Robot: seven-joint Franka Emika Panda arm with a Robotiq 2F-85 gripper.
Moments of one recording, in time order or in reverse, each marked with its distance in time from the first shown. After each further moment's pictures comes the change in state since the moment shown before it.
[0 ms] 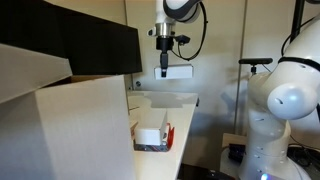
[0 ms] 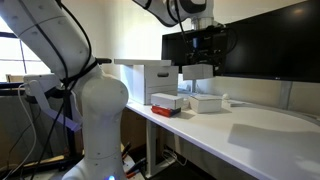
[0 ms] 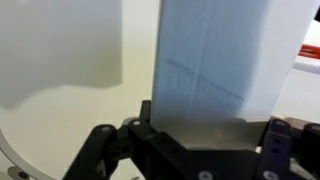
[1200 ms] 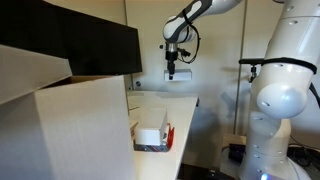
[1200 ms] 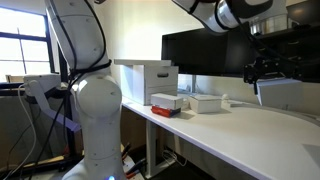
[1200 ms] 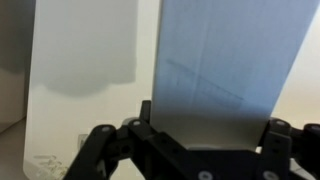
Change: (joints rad) arm -0.192 0.367 -0.226 0.196 0.002 0.269 -0.463
